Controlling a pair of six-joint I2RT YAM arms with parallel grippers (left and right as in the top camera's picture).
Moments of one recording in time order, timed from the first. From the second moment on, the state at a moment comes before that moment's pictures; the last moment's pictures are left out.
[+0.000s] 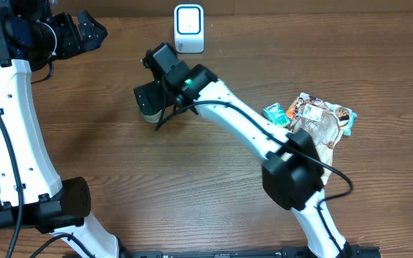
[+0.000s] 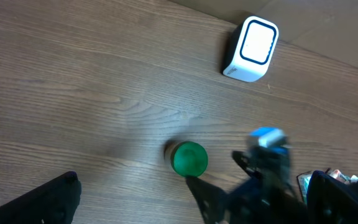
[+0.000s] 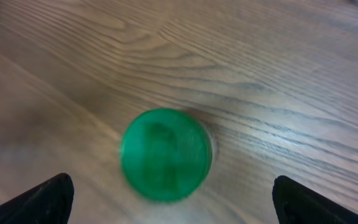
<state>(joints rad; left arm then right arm) 0.17 1.90 2.45 -1.52 0.23 -0.19 0.76 2.30 2.08 -0.76 -0.06 0.33</state>
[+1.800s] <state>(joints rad) 0.17 1.90 2.45 -1.52 0.23 -0.19 0.70 2.07 2.09 -1.35 -0.48 -1.00</state>
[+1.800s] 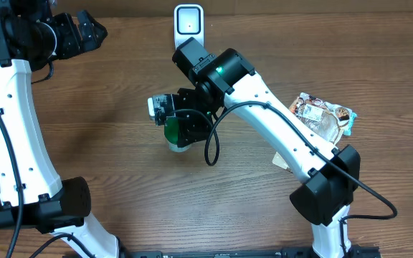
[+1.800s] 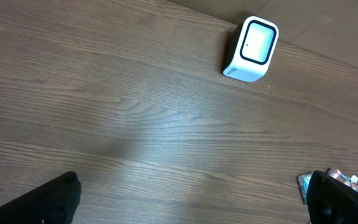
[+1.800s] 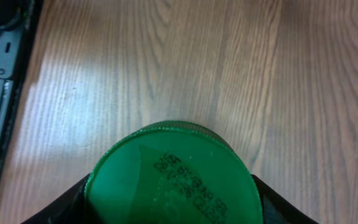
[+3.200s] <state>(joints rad) 0.17 1.90 2.45 -1.52 0.23 -0.19 0.73 2.36 2.31 -1.42 -0.02 0.61</state>
